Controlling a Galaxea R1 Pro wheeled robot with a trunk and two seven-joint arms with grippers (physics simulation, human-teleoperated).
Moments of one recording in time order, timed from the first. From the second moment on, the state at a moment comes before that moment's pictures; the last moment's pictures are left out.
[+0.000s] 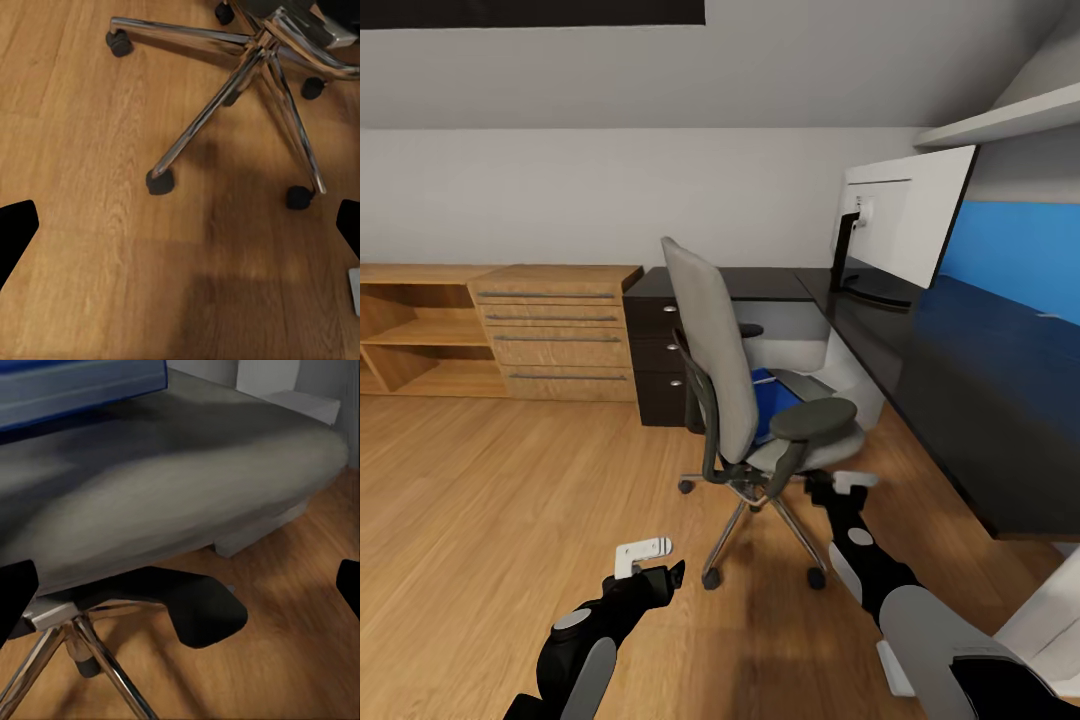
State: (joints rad) left arm -0.12 -0.09 -0.26 -1.60 0.41 0.66 0.33; right arm -0.79 0.03 -0.01 -0.35 0.01 -0.35 -0.16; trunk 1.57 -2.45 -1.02
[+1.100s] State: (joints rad) left arm -0.12 -0.09 -0.26 -1.60 0.41 0.66 0.33; right arm -0.79 0.04 -0.01 -0.35 0.01 -0.36 -0.20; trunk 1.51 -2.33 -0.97
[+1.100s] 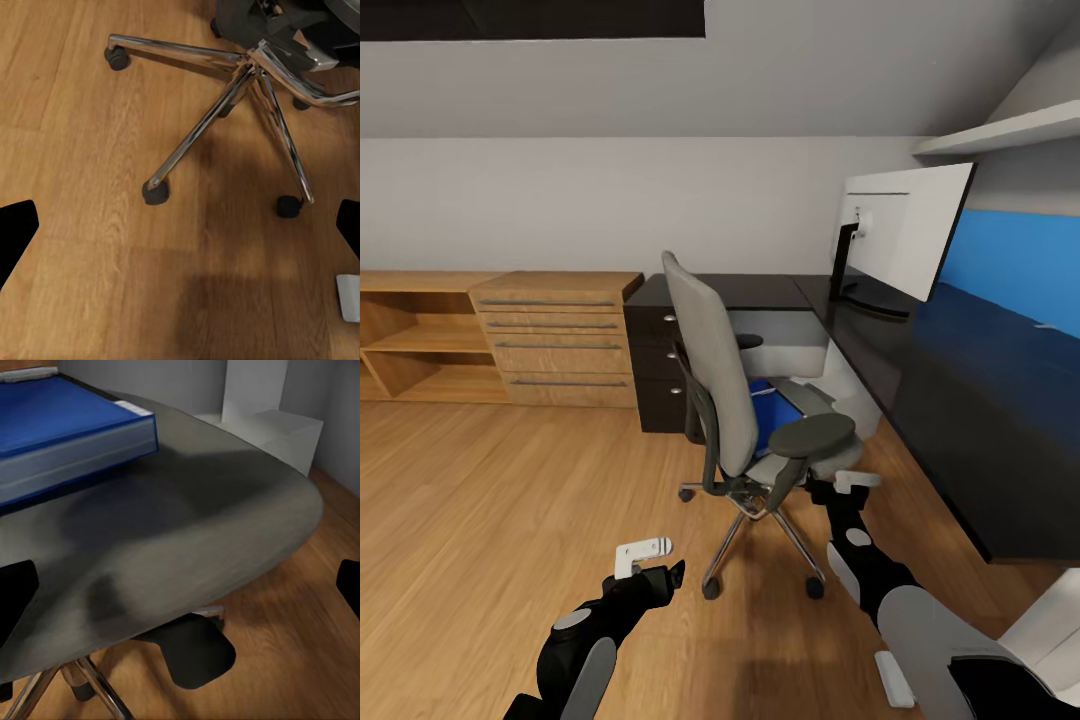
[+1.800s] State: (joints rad) left arm -0.12 -0.09 -0.25 -1.59 0.41 0.66 0.33; right arm -0.79 0.04 -0.01 -0.34 0.01 -0.36 -0.20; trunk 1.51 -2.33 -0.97
